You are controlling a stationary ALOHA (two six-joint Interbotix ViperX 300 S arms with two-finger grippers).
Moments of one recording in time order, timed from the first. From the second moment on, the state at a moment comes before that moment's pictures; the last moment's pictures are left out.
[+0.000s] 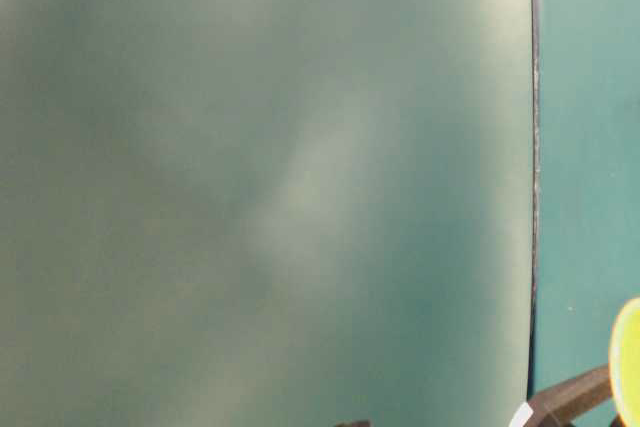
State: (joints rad) left arm -0.07 0.09 1.03 0.00 -0.69 -0.01; right arm 0.00 -0.98 1.11 -0.01 -0.20 0.01
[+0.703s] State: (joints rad) left arm -0.24 0.06 1.00 -0.03 -0.71 -0.01; right arm 0.00 -0.98 1.11 -0.01 -0.20 0.01
